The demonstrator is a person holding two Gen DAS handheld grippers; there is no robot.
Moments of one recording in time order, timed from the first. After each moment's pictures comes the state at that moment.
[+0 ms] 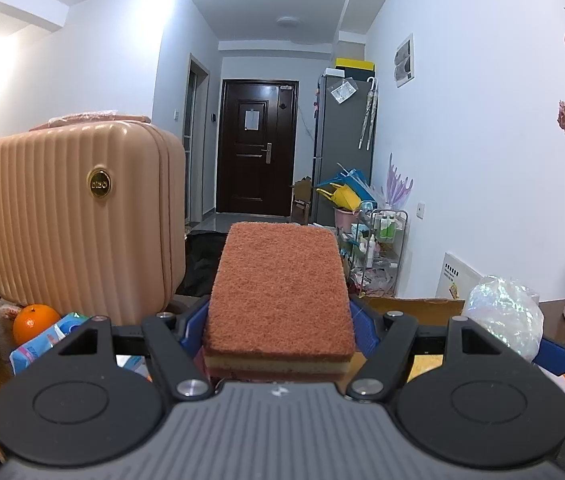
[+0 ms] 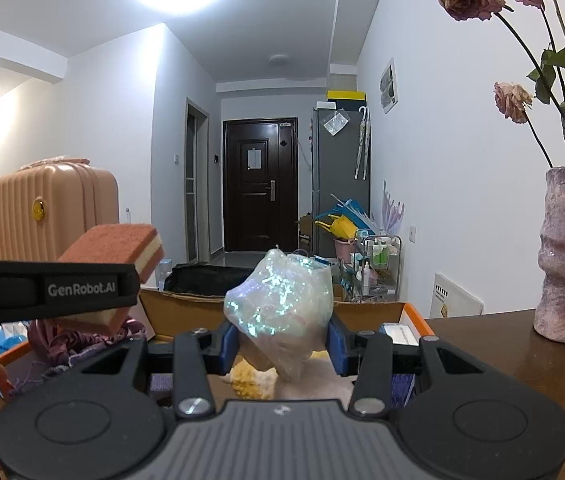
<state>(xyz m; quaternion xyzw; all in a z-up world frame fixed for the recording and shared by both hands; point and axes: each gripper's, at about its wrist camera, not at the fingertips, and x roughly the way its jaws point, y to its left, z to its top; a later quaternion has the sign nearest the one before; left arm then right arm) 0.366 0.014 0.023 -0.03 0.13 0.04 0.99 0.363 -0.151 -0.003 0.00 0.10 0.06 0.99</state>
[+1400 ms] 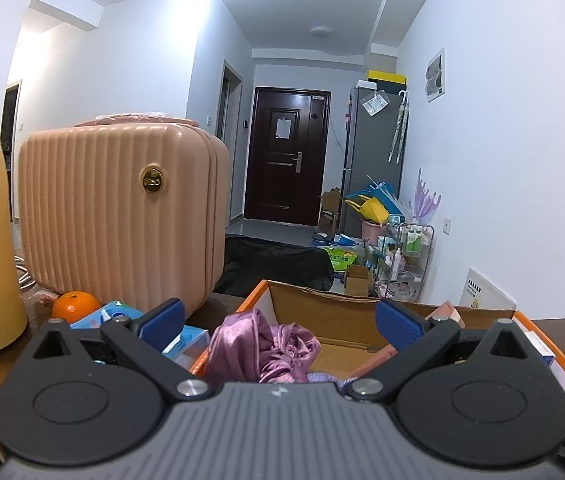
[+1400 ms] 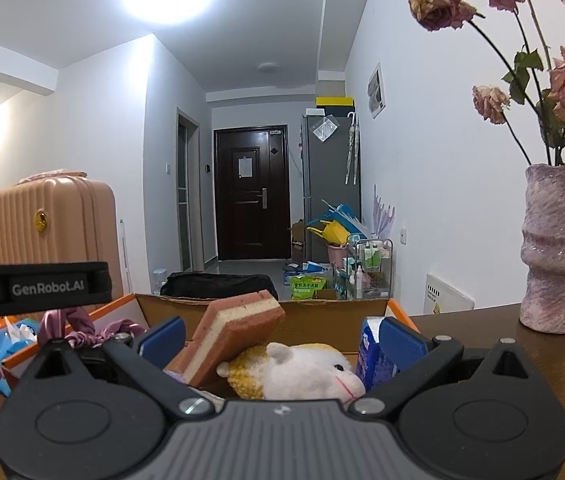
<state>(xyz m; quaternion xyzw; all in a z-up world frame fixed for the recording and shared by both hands) 0.343 0.030 0.021 -0.05 0.12 0.08 0.99 0.339 -0.160 -0.002 0.02 0.09 0.05 0.99</state>
